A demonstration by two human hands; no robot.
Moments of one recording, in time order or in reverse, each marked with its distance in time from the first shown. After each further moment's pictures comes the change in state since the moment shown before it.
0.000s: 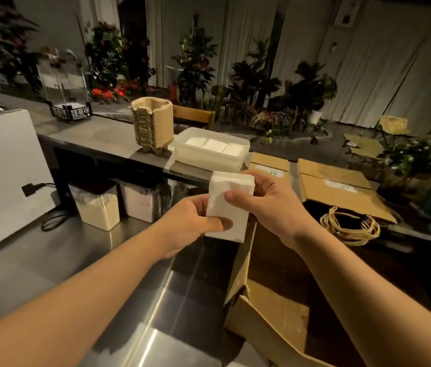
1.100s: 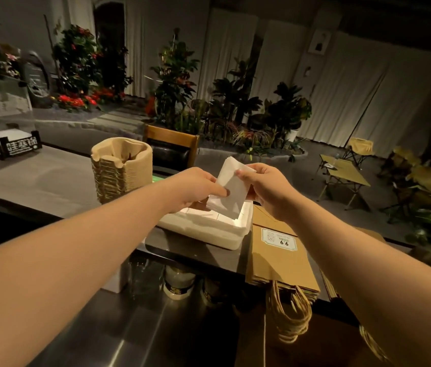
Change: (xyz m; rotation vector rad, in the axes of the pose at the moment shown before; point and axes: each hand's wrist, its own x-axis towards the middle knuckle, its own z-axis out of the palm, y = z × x) left_hand 0.280 0.073 -0.107 0.333 0.009 -0.159; right_hand 0.285 0.040 -0.065 0.058 0.219 0.262
